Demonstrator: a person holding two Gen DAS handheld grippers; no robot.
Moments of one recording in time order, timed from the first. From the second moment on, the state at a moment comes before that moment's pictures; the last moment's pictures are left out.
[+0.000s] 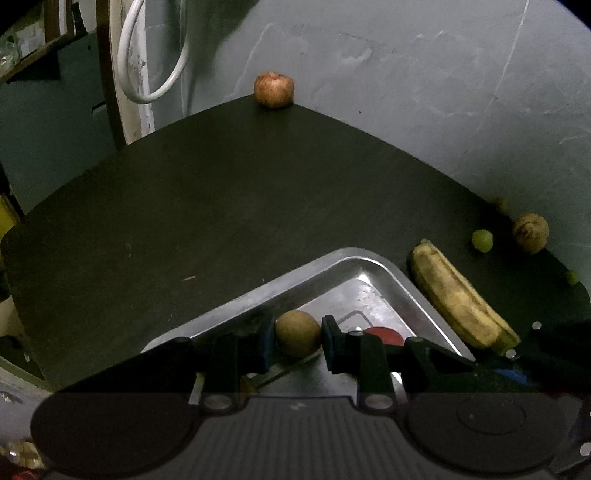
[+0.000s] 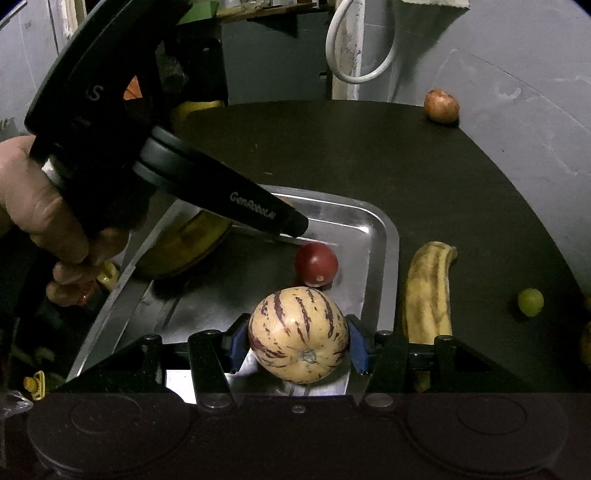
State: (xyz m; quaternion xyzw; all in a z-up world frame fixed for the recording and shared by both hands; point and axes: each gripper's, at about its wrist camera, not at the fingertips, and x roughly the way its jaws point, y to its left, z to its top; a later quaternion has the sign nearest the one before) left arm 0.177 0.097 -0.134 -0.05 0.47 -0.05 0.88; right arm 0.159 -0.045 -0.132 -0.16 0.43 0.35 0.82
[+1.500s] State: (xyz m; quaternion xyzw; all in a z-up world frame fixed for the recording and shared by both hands) left arm 0.143 0.058 -0.066 -0.06 0.41 -0.04 0.91; right arm 0.135 -0.129 -0.060 -0.09 0.37 0.32 0.87
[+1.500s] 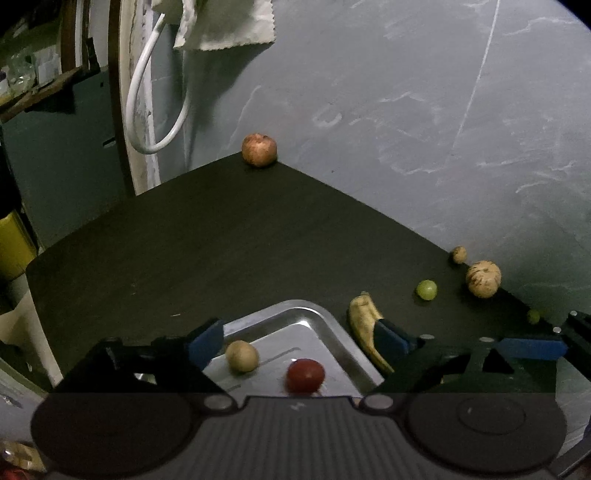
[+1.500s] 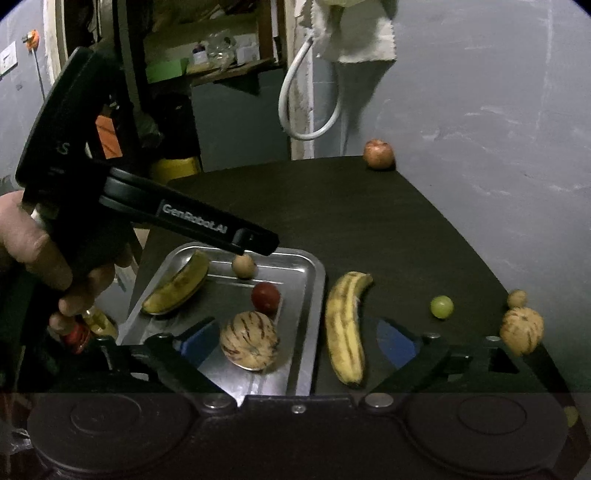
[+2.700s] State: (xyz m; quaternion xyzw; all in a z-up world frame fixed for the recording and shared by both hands) left arm 0.064 -0.027 -0.044 -0.05 0.40 -0.06 0.91; right arm 0.077 -0.274 -0.028 -0.04 0.35 0.28 0.89
